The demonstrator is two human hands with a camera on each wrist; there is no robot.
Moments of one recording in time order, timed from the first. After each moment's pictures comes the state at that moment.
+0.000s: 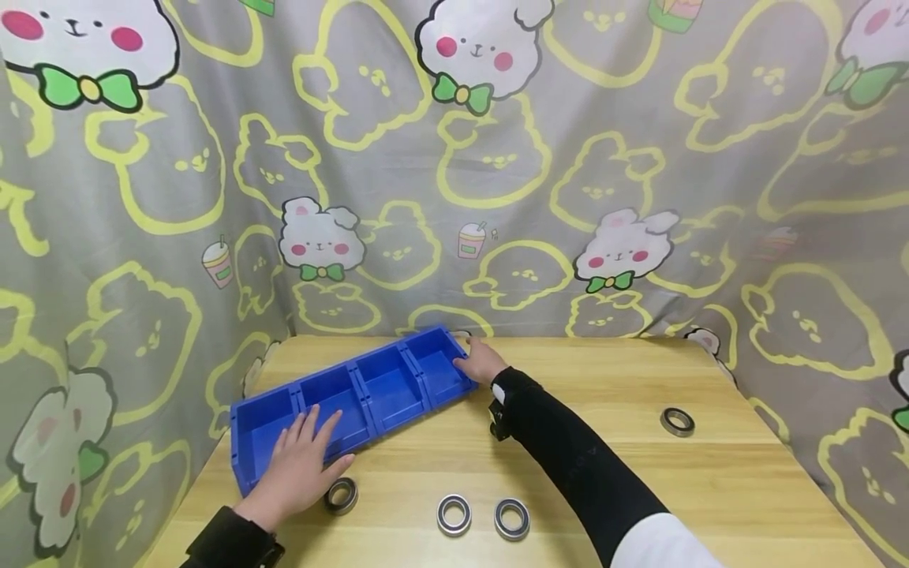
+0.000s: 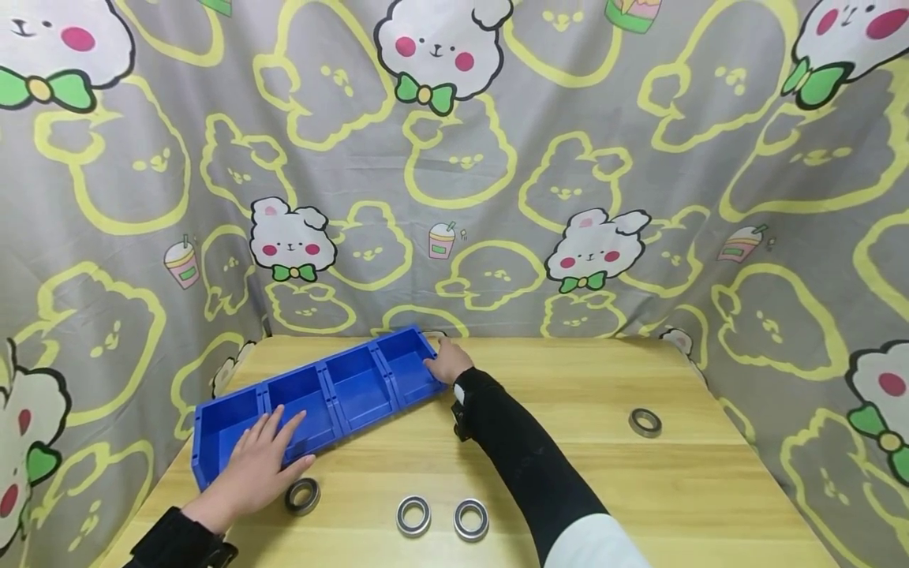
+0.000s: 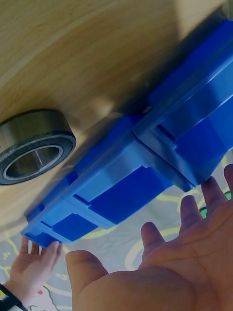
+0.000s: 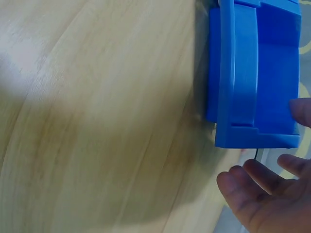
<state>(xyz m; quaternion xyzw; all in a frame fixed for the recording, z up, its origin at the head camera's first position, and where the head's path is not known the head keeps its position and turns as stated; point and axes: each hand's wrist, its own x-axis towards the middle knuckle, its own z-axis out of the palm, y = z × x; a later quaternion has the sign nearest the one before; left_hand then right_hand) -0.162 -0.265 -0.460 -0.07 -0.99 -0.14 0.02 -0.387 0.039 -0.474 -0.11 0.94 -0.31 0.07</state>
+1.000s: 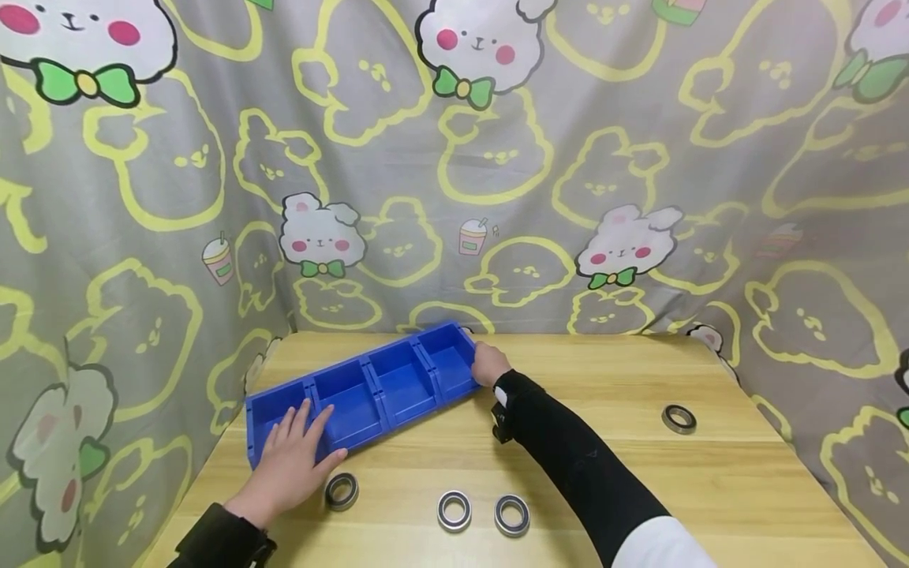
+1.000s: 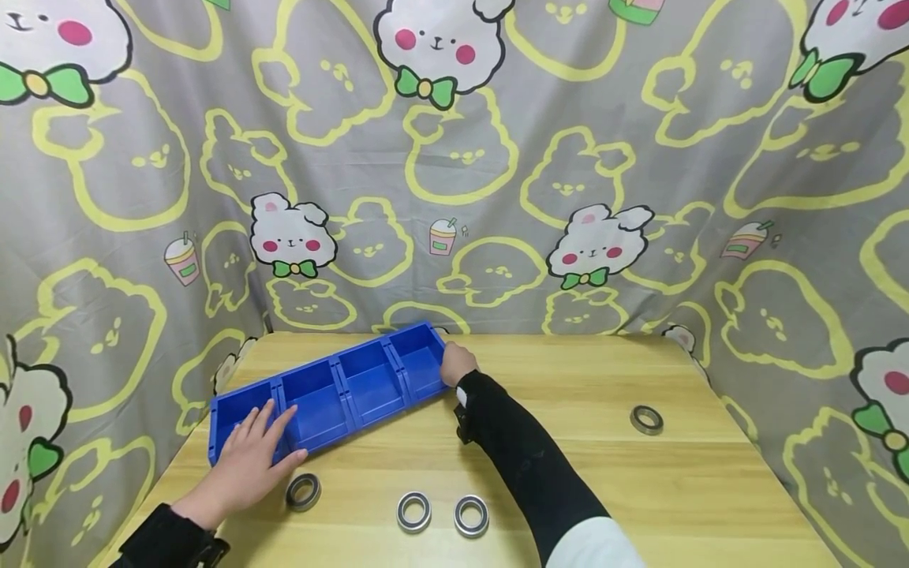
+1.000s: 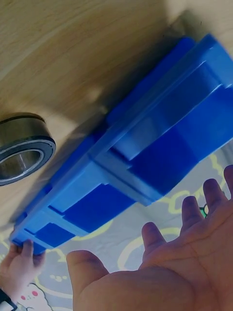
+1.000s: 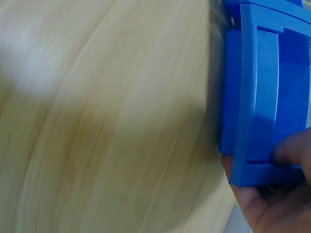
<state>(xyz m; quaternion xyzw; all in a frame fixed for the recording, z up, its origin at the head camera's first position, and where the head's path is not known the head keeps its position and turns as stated) -0.160 -0.273 -0.456 -0.06 -0.99 -0.13 0.04 -0.387 0.044 -0.483 -0.10 0.96 -0.24 0.04</state>
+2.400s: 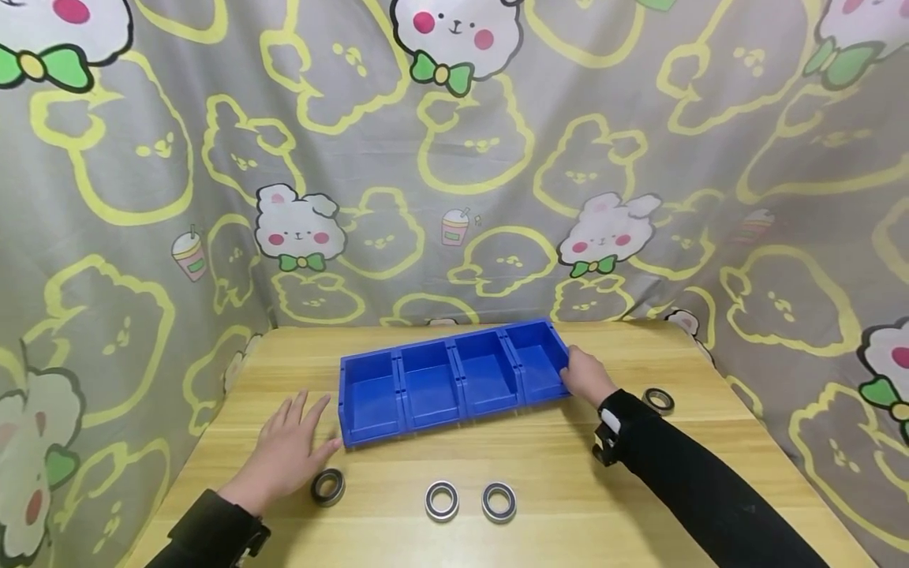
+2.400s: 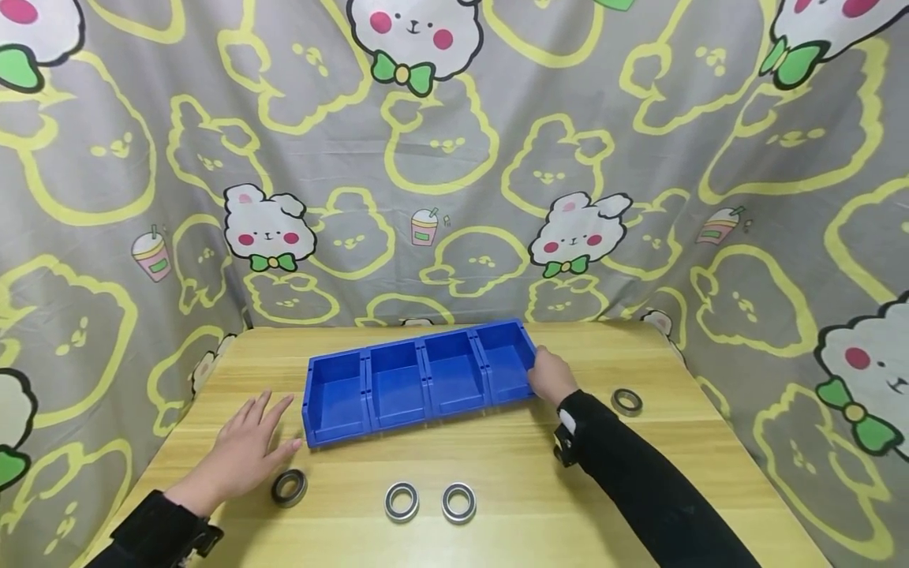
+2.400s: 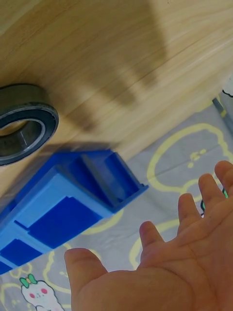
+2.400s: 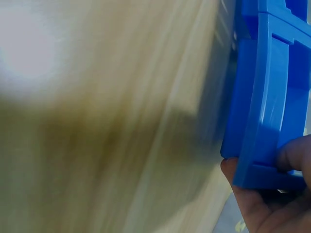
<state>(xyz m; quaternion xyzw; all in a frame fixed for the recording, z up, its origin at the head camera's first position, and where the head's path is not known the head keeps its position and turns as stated) -0.172 -0.260 -0.447 -0.09 -0.99 -0.13 0.04 -0.327 0.226 -0.469 -0.06 0.97 -0.22 -0.01</state>
